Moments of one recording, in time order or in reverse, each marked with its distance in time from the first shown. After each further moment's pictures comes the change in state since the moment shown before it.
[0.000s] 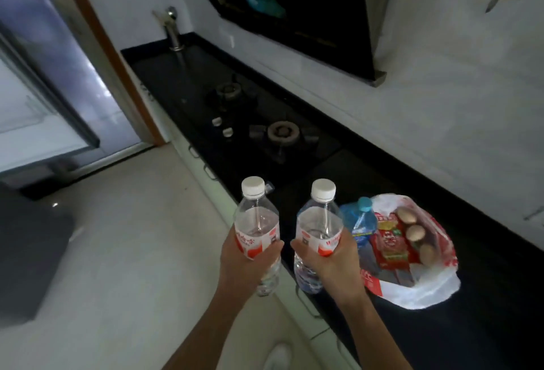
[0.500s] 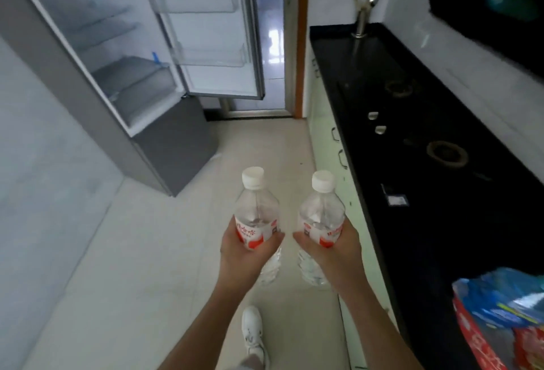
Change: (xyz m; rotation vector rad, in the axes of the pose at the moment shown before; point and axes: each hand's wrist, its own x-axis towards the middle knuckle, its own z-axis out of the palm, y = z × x) left_hand -0.103 -0.004 -0.159 0.021 0.641 -0.105; right_hand -0.051 -0.023 0.169 0.015 -0.624 -0.088
